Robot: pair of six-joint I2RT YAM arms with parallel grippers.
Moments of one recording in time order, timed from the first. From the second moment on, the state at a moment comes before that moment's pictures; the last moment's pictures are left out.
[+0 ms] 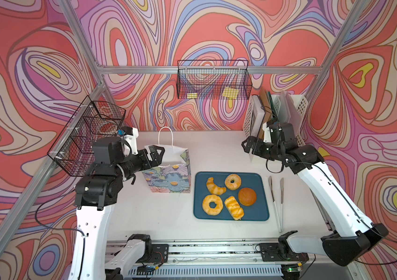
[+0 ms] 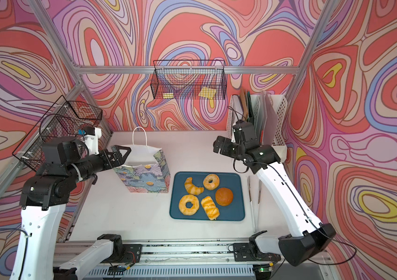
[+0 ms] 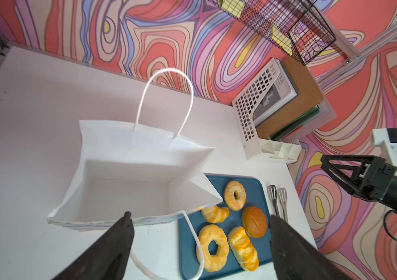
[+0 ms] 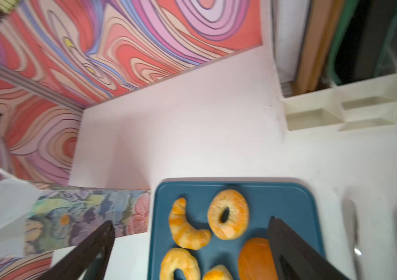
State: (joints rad) left arm -0.05 0.97 1.46 -0.99 0.38 -0.42; right arm 0.37 1.33 1.54 -0.98 0.05 0.54
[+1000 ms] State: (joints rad) left arm -0.19 0.80 1.18 -0.92 0.73 -0.45; right arm 0.38 1.08 0.88 -1.46 0.33 0.99
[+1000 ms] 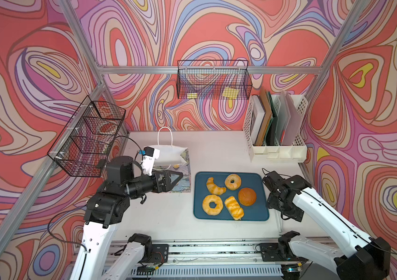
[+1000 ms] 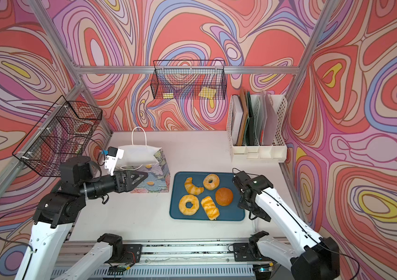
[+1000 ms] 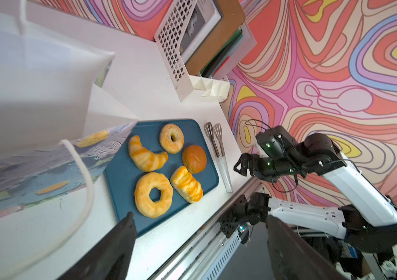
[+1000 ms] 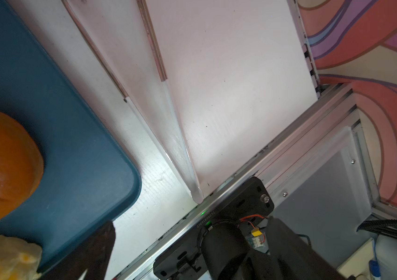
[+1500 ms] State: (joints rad) left arm -0.24 0.75 1.03 -0.79 0.88 -0.55; right arm 0.39 1.20 0.96 -1.47 0.30 0.95
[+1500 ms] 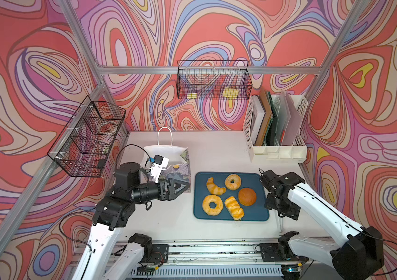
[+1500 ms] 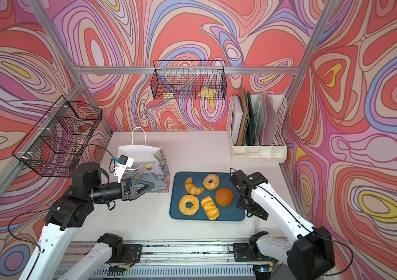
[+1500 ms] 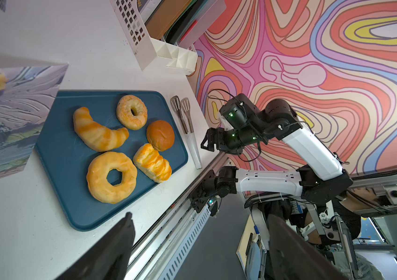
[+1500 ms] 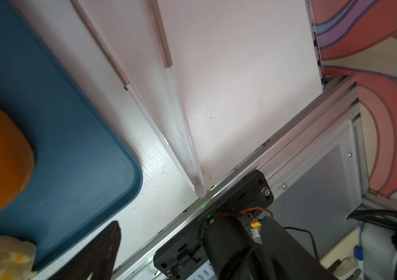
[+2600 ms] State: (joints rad) left arm -0.24 0.79 0.97 -0.66 0.90 -0.61; right arm -0.11 1.53 1.10 -1.37 -0.07 0.44
